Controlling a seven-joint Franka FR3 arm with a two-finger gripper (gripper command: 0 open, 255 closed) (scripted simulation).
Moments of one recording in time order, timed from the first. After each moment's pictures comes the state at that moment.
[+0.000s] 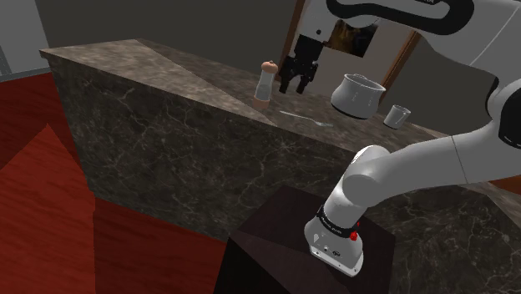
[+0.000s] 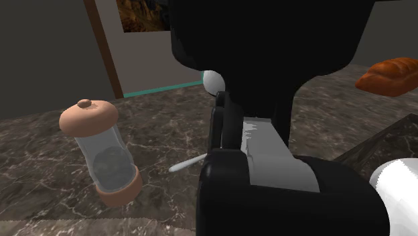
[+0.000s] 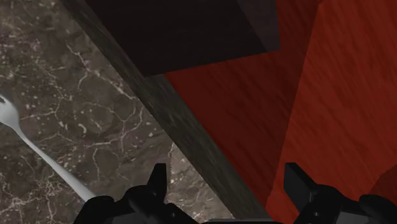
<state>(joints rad) 0.00 -0.76 -0.07 -2.32 0.04 1.58 0.14</state>
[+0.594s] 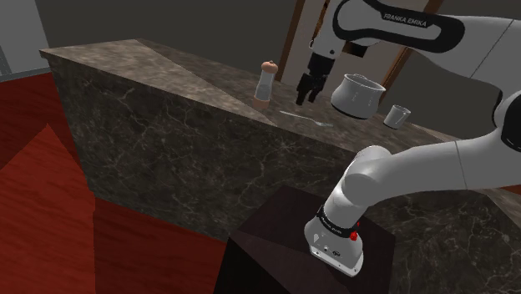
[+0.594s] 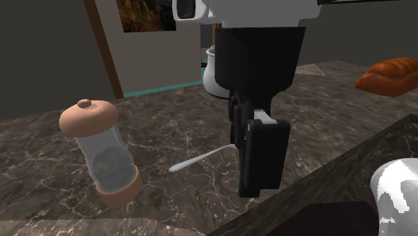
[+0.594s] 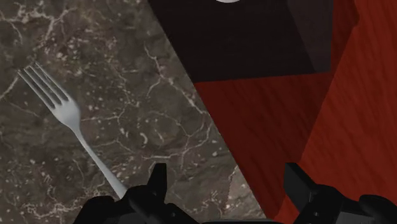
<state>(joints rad) -0.03 -0.82 -0.21 -2.43 -0.10 1.61 -0.11</state>
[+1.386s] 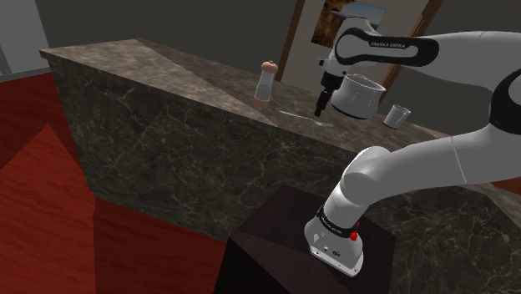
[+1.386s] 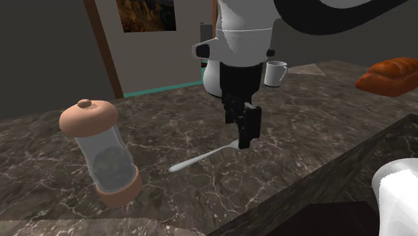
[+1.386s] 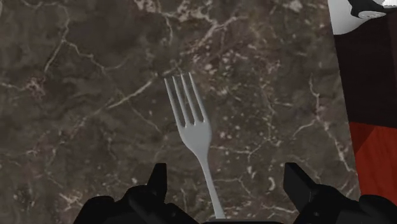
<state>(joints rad) -0.07 -0.75 -0.50 -2.47 -0.36 1.75 -0.53</state>
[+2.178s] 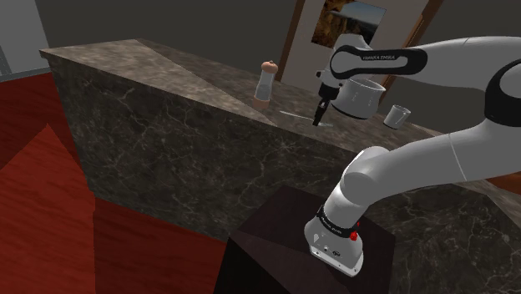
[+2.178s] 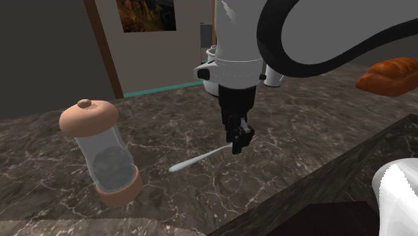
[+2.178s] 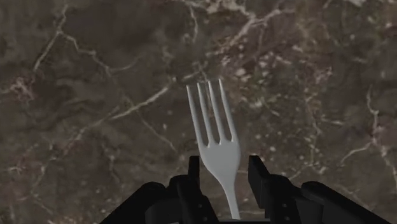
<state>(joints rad) -0.07 -0.71 -0.58 -2.55 -0.42 1.88 -0.58</state>
